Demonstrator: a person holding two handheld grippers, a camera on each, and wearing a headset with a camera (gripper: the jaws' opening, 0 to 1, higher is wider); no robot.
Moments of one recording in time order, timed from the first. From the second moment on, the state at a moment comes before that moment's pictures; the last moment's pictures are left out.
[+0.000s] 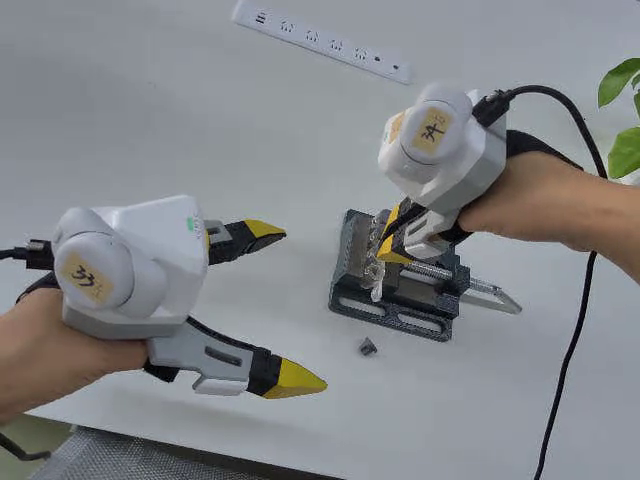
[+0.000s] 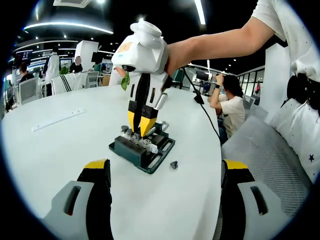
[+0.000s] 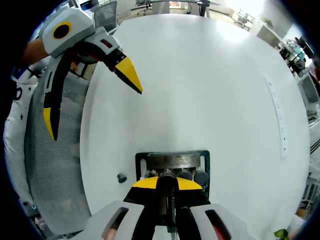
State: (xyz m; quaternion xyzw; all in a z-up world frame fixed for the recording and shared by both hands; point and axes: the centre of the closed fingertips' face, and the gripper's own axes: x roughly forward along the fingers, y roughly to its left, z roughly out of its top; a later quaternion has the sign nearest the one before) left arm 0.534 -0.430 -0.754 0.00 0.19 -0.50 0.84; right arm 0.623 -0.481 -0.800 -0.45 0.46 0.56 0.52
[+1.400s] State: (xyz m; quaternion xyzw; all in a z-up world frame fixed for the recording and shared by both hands) left arm 0.534 -0.428 -0.758 0.00 0.19 -0.50 0.84; right arm 0.626 -0.480 -0.789 -0.39 0.44 0.57 0.57
